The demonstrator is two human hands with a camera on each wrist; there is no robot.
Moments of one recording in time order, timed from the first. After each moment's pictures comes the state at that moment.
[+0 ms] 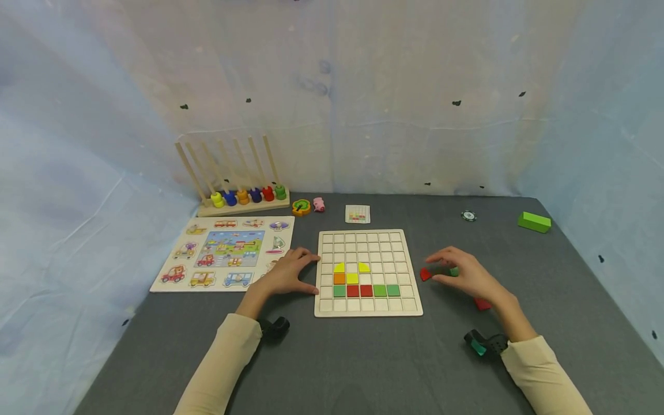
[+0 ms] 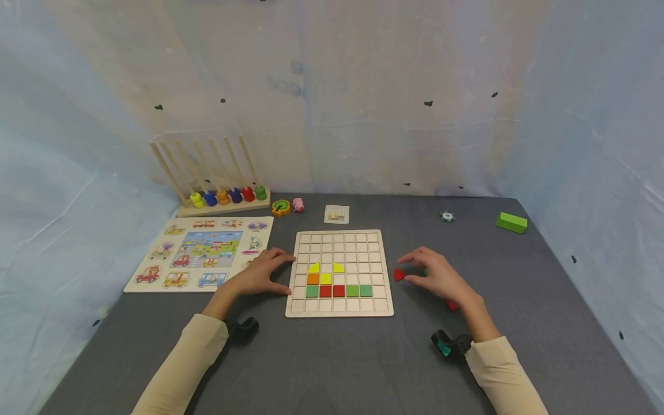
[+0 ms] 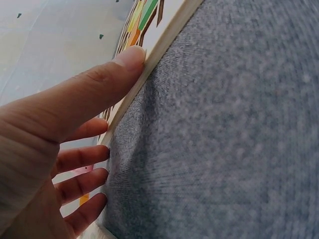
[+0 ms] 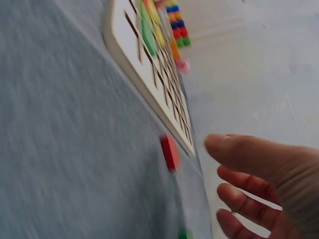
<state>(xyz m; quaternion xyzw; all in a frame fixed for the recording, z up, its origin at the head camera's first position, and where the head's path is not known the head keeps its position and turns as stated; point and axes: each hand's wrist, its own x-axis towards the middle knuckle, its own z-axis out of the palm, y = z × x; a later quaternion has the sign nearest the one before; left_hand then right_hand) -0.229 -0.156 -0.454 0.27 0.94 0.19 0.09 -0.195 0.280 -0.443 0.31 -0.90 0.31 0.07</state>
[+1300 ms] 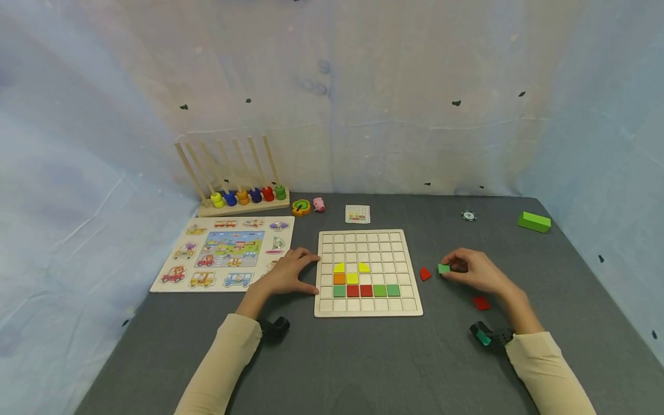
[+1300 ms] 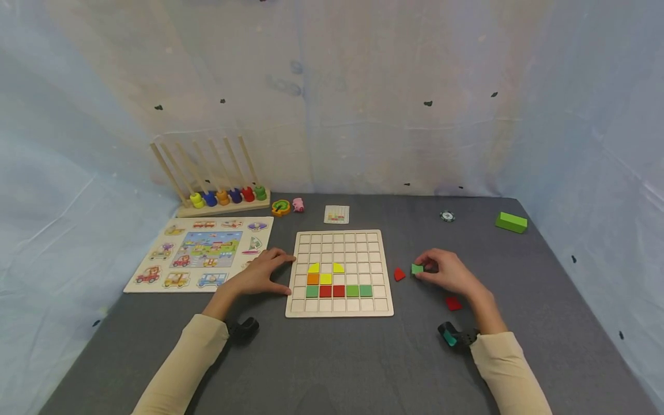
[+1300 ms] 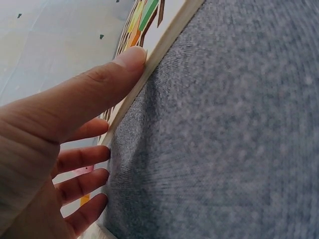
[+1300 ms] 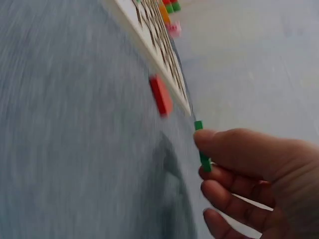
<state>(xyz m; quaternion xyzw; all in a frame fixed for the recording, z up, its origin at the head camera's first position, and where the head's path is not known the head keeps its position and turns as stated) -0.227 -0.155 -0.448 0.28 0.94 0.19 0.09 -0.205 0.304 -0.450 0.24 -0.92 0.31 0.01</state>
